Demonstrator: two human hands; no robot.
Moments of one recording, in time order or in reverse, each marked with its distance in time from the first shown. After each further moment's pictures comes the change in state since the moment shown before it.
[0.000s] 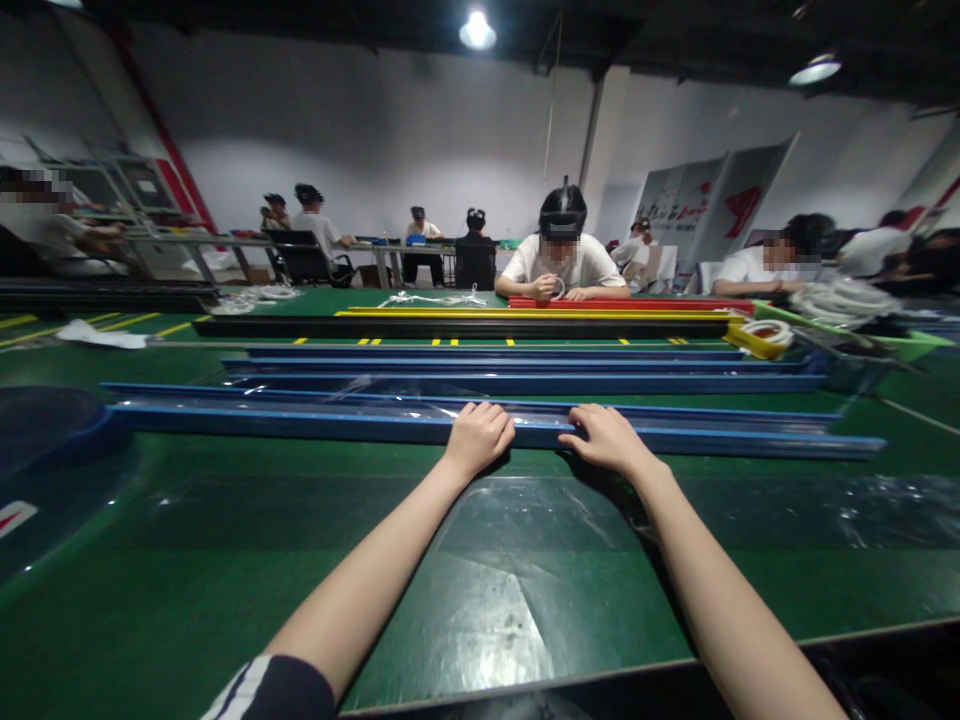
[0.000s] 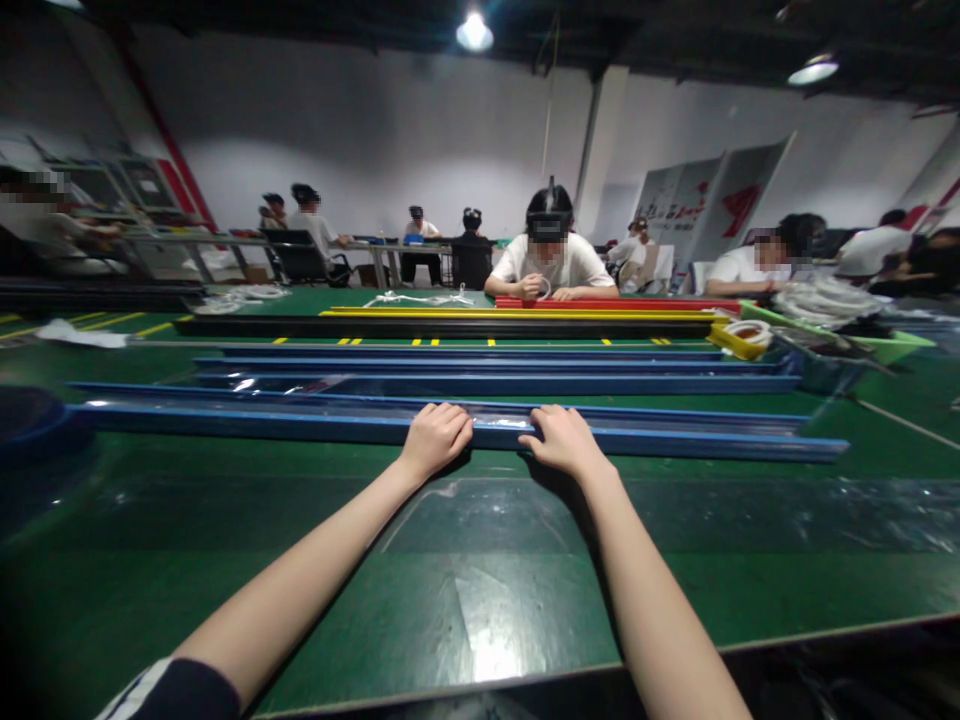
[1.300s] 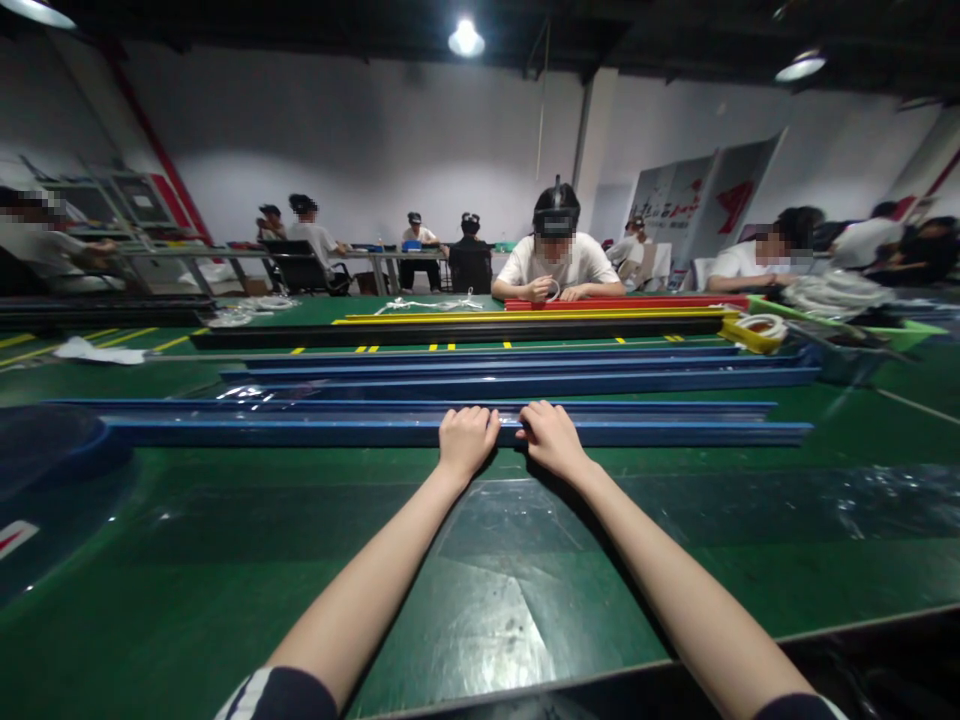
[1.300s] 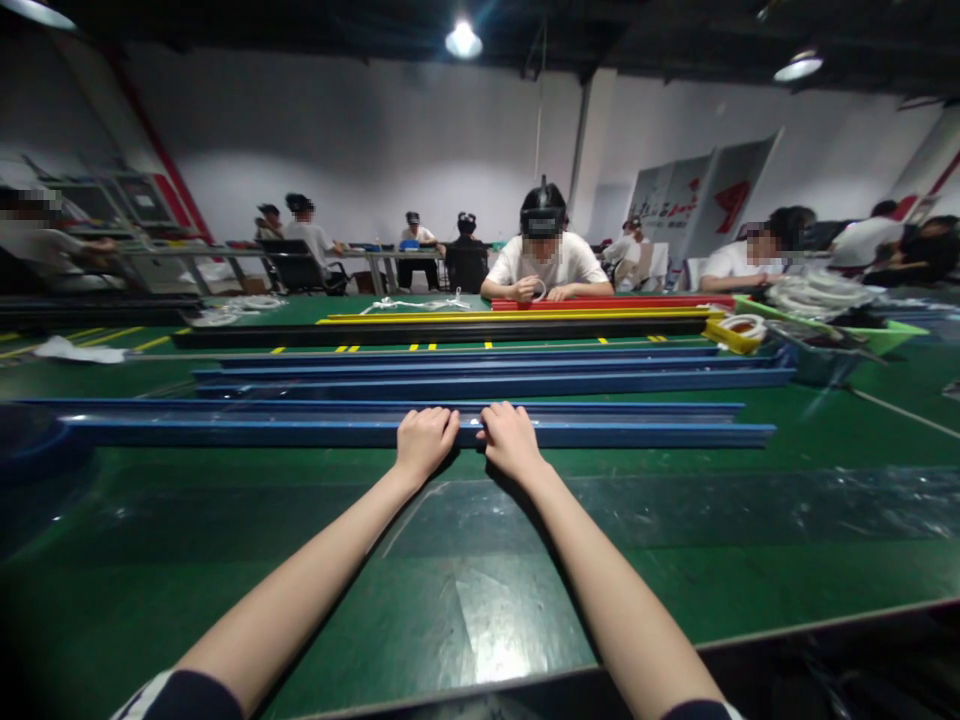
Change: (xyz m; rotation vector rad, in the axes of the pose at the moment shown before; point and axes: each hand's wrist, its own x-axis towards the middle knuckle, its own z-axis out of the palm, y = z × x) left_hand -0.001 0.000 0.004 0.080 0.060 -0.284; right_hand 0.029 -0.057 0.029 0.128 0.225 -0.075
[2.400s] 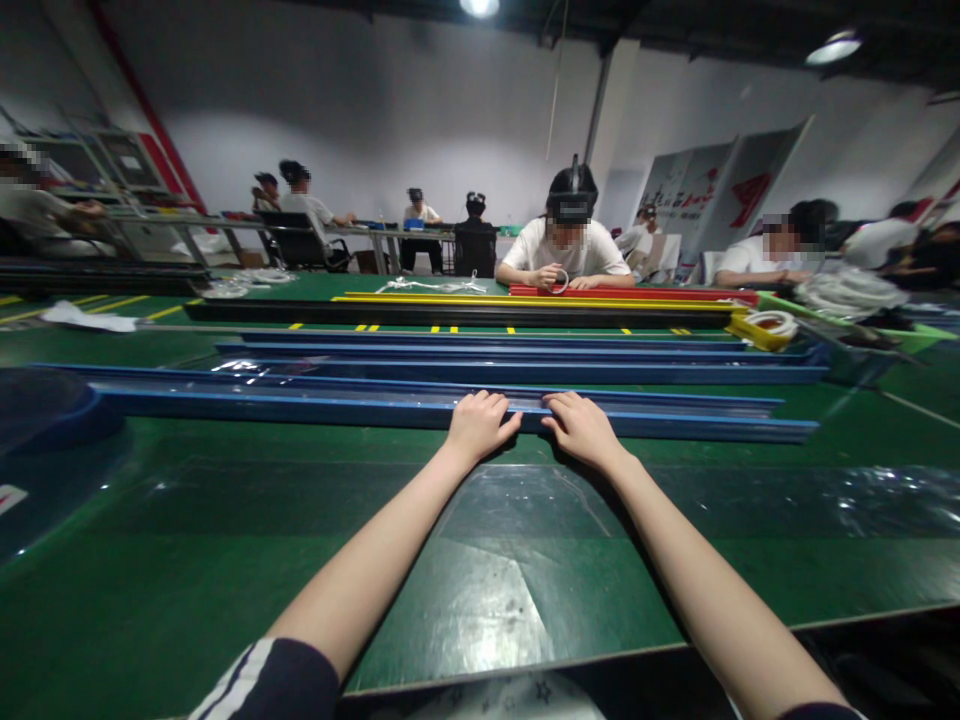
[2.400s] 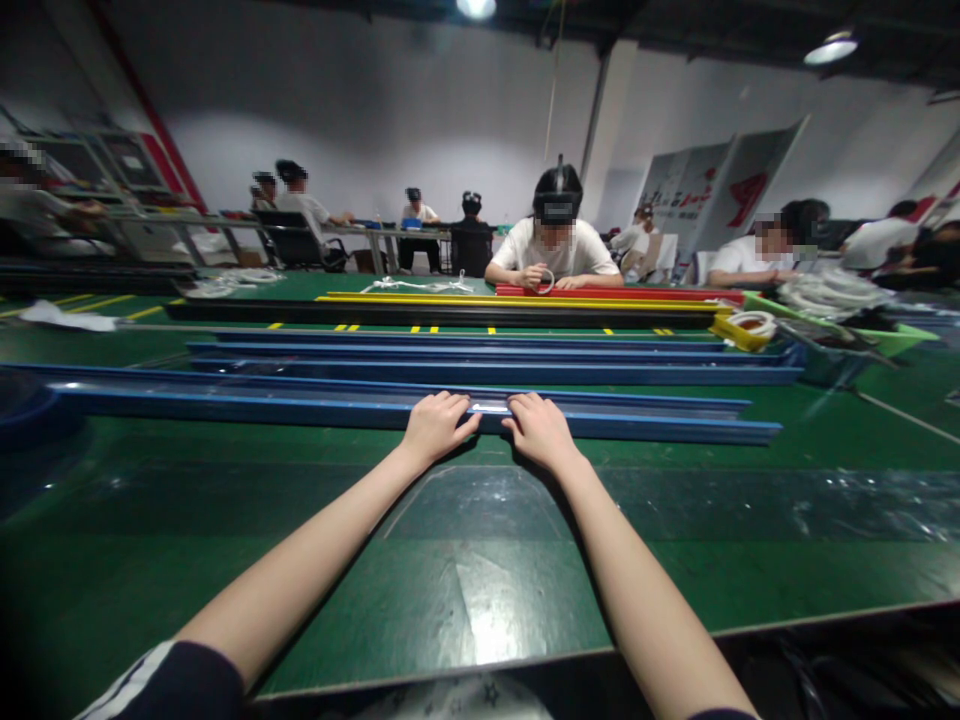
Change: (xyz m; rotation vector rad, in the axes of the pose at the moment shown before) left_hand 0.001 0.004 -0.001 -0.072 -0.124 0.184; right_hand -0.018 0.033 -0.012 -0.028 -0.106 -0.022
